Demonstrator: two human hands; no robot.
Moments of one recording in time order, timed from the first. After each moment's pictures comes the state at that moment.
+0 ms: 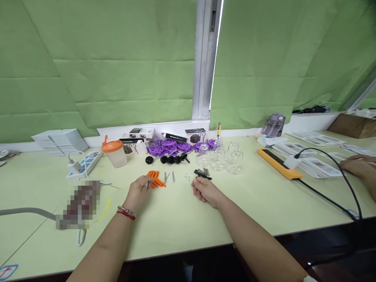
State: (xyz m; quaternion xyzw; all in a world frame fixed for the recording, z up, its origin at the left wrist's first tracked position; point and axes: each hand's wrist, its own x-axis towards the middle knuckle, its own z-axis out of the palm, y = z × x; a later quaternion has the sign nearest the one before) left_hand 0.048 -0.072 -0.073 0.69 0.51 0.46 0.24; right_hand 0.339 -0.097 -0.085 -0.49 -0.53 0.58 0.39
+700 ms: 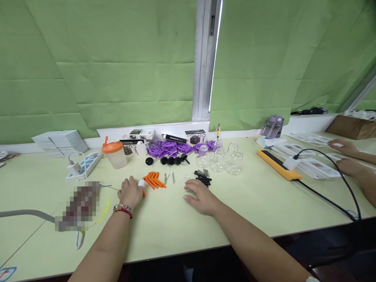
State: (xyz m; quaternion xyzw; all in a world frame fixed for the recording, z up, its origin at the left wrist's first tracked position) left_hand 0.032 -0.059 -0.081 0.60 0.78 0.19 0.03; right_hand 0.331 -0.117 -0.076 -0.46 -0.81 0.21 0.30
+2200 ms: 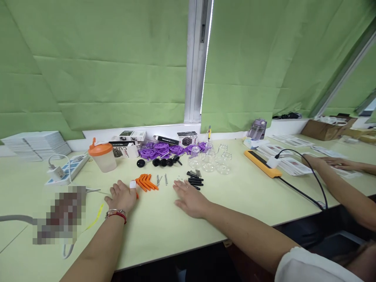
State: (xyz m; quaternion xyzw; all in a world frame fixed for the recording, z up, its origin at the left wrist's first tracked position) left_hand 0.040 -0.061 -0.085 0.55 0.80 0.21 0.04; right_hand 0.324 -0.117 -0.073 -0.43 -0.88 0.12 0.15
